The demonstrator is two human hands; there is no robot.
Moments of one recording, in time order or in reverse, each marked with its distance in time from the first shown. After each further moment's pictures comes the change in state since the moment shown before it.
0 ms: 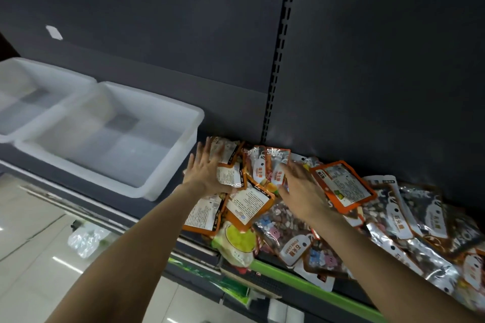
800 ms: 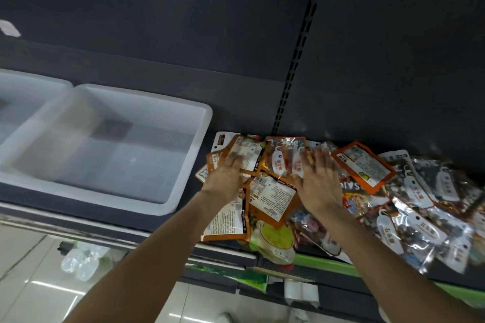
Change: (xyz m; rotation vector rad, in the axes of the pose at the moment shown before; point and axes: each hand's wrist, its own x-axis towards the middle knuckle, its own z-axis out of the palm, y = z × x) left_hand 0.003 -0.024 0.000 -0.061 -0.102 0.229; right_hand 0.009 -0.040 0.035 -0.232 0.124 0.340
